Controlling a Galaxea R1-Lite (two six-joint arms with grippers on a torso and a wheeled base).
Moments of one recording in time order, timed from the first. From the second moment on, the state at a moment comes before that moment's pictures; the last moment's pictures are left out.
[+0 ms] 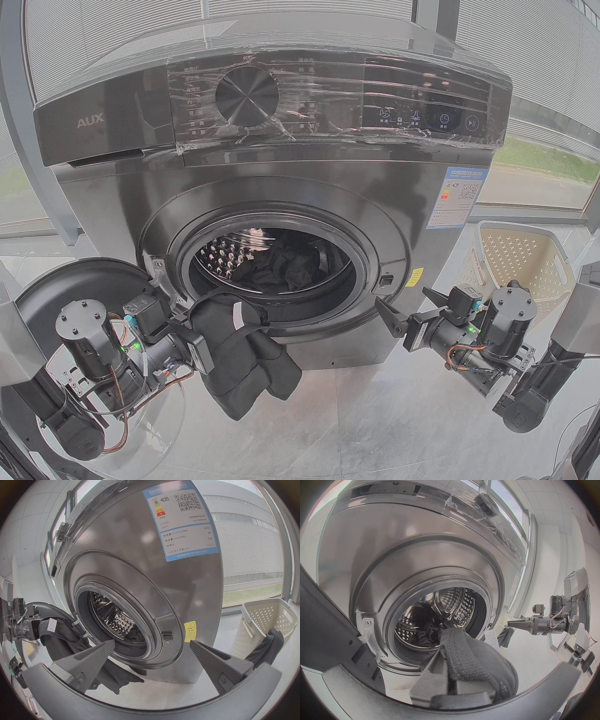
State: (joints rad) left arm -0.50 1.81 -0.22 -1.55 -0.01 -0.08; right arm 0.60 1.98 -0.38 -1.54 -0.19 0.18
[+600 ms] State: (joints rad) left arm -0.51 1.83 -0.21 -1.55 -0.01 -0.09; right arm 0.60 1.97 -0.37 -1.55 -0.19 0.18
